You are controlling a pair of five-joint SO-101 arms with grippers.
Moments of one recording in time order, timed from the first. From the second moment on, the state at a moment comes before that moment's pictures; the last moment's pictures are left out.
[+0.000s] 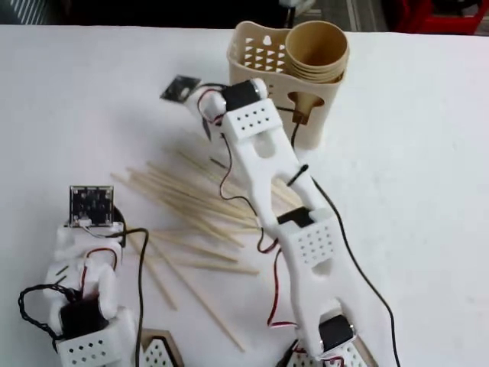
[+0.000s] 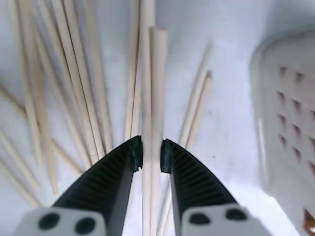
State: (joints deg) left arm -22.0 -103.4 91.9 57.0 -17.0; right arm -27.9 41.5 -51.9 98.0 36.0
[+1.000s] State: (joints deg) left arm -22.0 -103.4 91.9 57.0 -17.0; right arm -22.2 12.5 -51.9 48.2 16.6
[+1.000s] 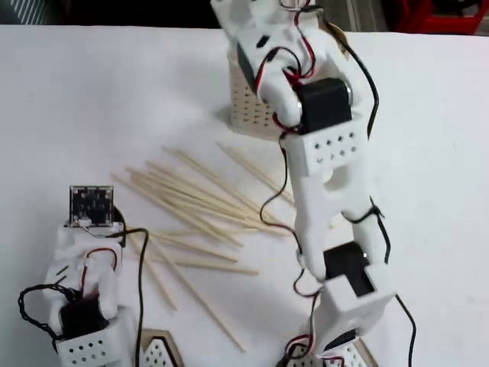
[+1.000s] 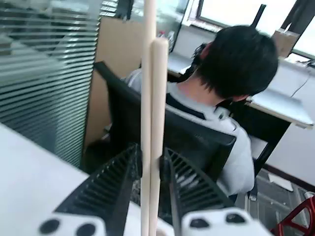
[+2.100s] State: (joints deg) left arm -22.0 -103.4 91.9 57.0 -17.0; right arm -17.6 24.7 -51.8 67.3 16.5
